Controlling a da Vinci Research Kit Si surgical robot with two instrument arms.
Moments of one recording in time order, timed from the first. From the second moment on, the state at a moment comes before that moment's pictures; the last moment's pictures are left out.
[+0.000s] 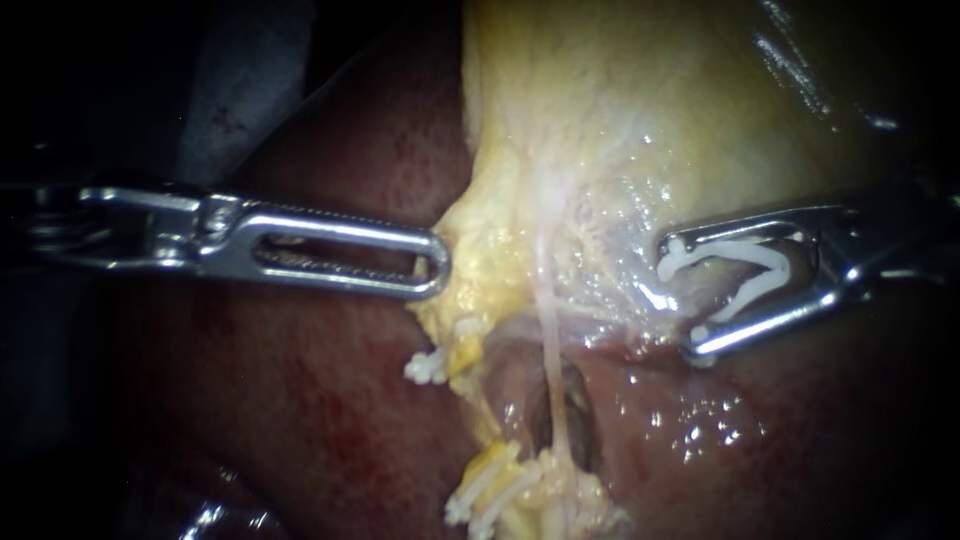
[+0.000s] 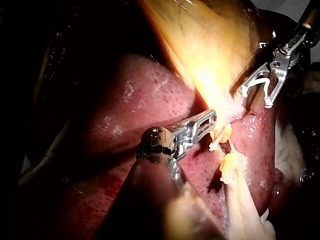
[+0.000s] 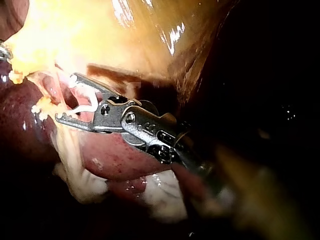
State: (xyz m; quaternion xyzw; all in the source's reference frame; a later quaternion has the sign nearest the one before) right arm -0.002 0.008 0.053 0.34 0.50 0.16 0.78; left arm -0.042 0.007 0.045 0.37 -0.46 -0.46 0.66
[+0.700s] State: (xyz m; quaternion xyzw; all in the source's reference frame) right arm 0.002 0.000 0.060 0.39 0.48 0.14 0.78; left arm -0.042 0.007 0.045 0.37 -0.46 -0.46 0.66
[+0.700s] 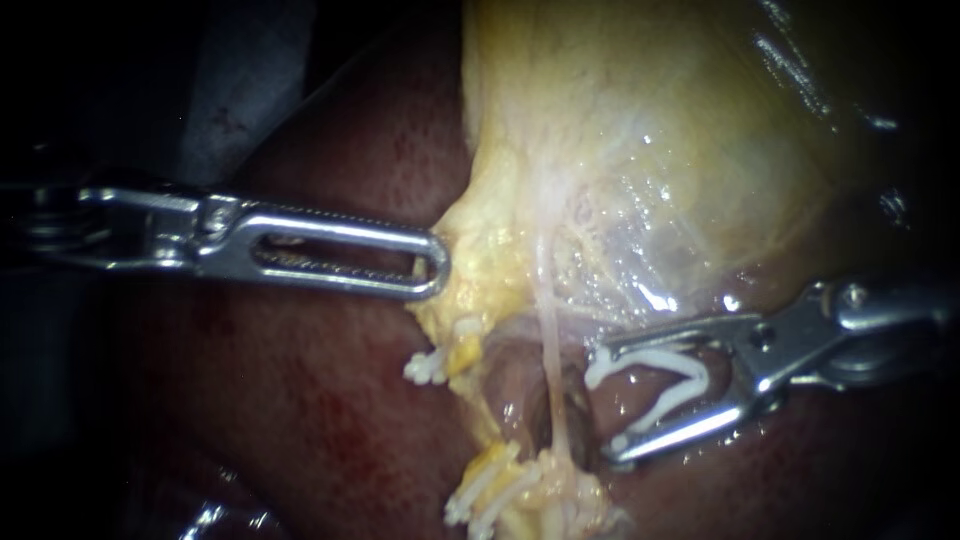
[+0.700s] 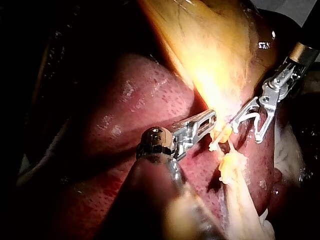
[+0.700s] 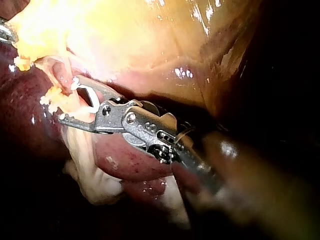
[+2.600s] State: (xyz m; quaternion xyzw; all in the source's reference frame) right arm 0.005 -0.001 0.064 0.45 0.43 0.17 0.76; left arm -0.042 0.006 0.045 0.36 -0.46 -0.46 0.66
